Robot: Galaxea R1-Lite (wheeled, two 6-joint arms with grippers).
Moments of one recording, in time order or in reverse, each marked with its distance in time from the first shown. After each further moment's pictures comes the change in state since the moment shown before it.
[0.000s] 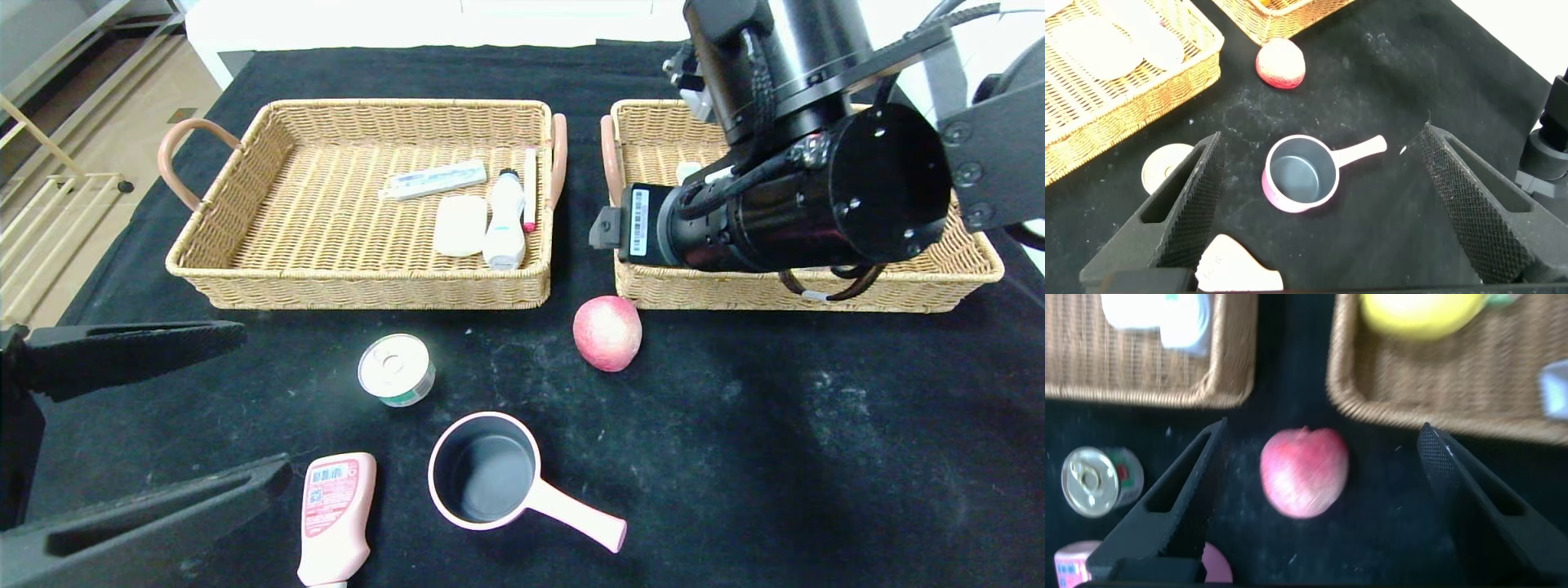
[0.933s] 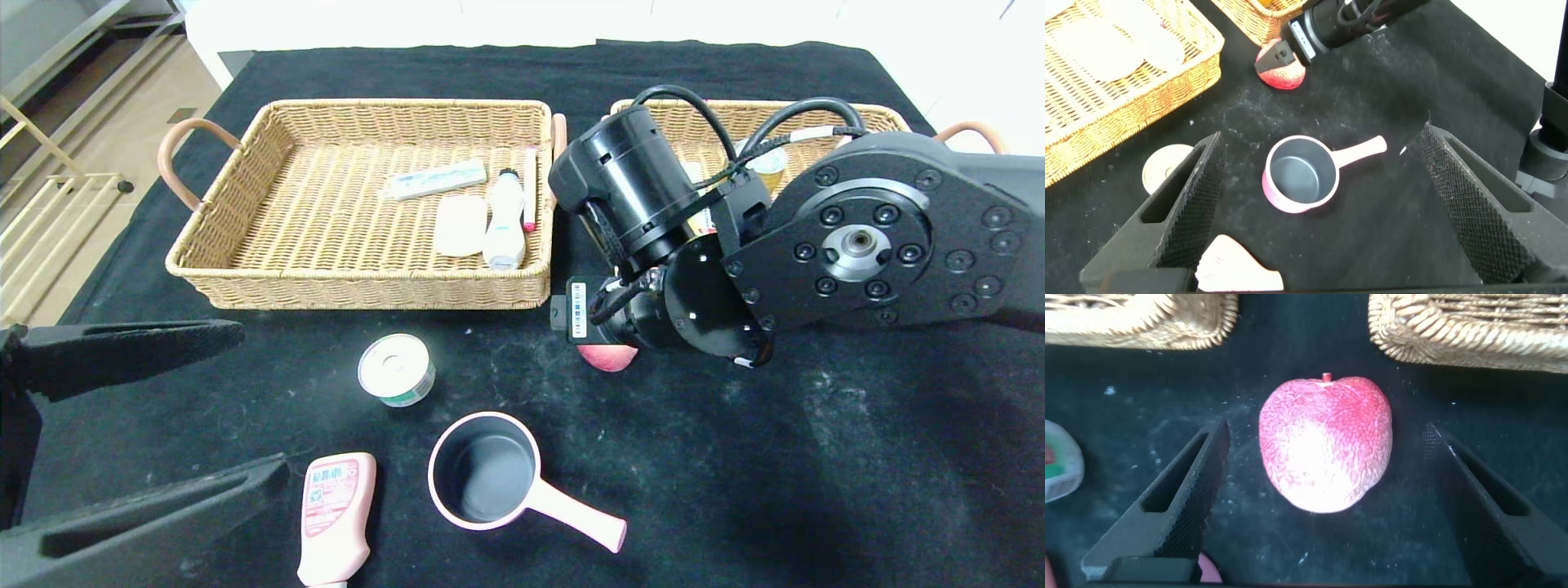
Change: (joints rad) left arm 0.000 -0.002 0.000 0.000 0.000 0.001; right arm 0.039 0.142 -0.005 0.051 -0.059 0.089
